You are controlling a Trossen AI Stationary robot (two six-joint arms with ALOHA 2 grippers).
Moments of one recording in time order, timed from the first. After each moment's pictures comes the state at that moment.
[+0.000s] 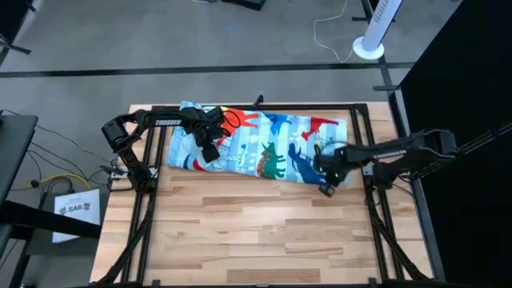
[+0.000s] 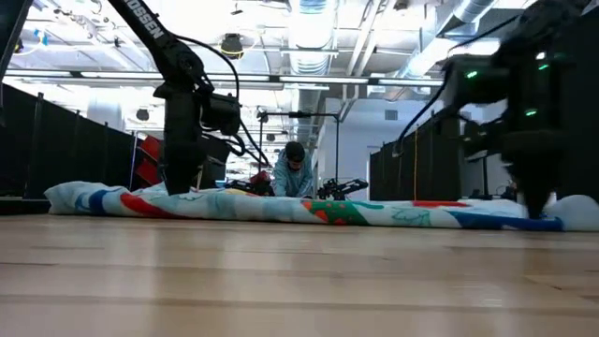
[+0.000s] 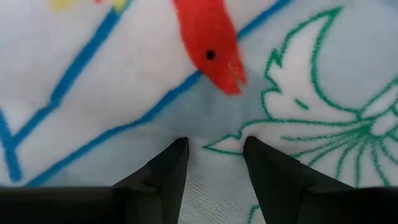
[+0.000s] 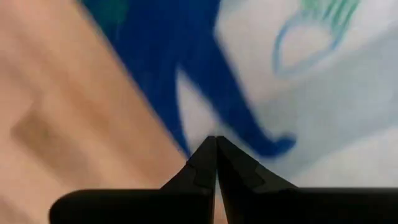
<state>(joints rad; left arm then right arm) 0.63 1.74 0.96 -0.78 0.07 0.16 -0.10 1.27 0.56 -0.79 -0.05 0.55</state>
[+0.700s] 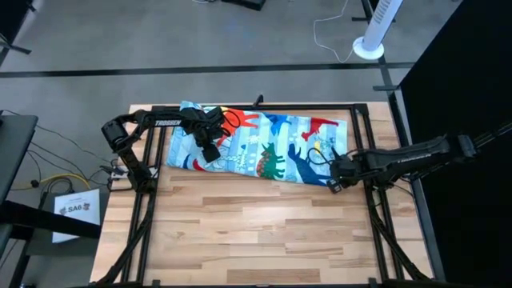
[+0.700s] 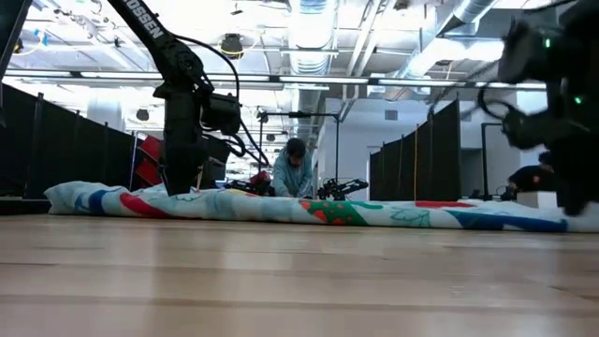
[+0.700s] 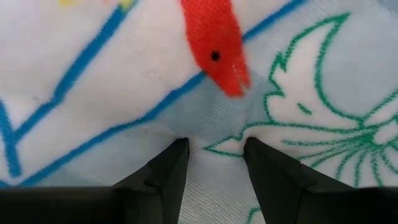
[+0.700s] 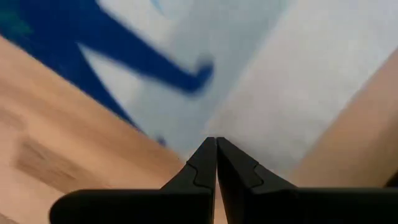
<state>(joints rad) 0.63 1.74 0.95 -0.76 0.06 0.13 0.05 0.95 0.41 -0.89 0.04 1.13</state>
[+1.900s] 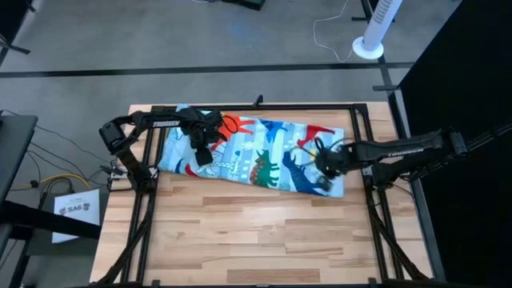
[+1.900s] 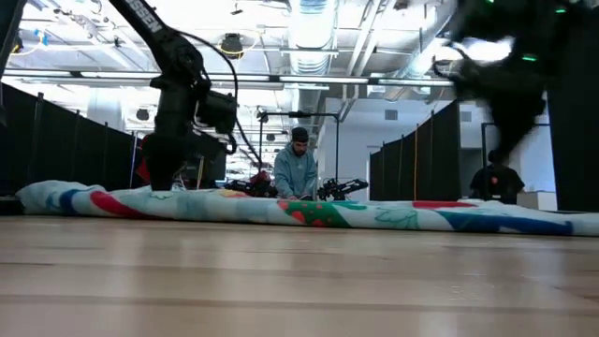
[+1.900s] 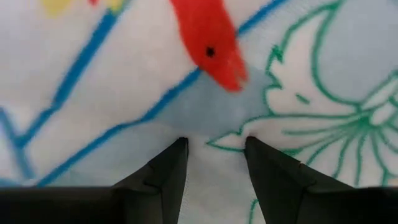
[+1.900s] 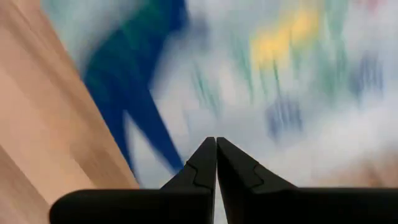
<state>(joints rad) 0.62 1.68 0.99 -0.92 0.02 0.25 0.00 1.13 0.72 -0.88 0.17 0.58</state>
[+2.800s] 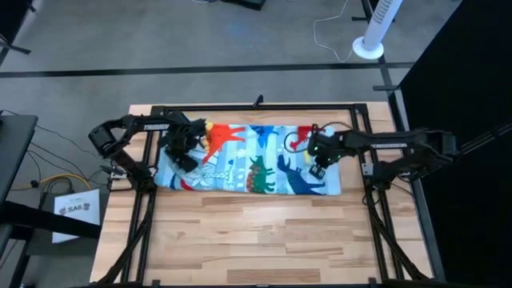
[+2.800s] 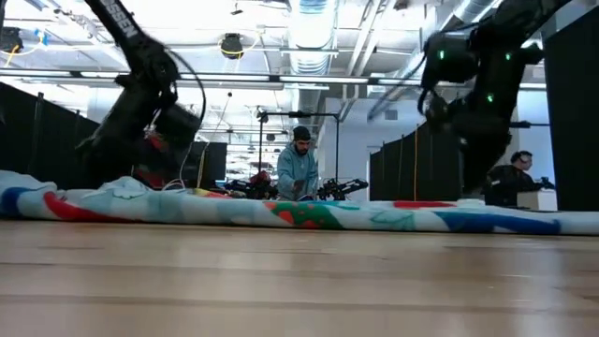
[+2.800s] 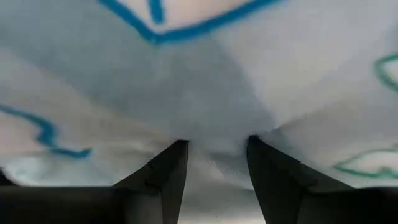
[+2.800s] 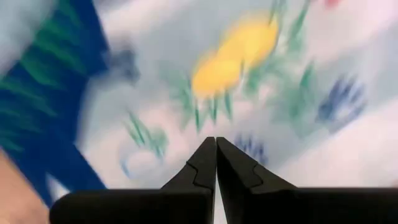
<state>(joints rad) 0.71 1.59 0.80 -1.14 0.02 -0.09 -0.29 1.28 0.69 -0.70 0.08 0.29</state>
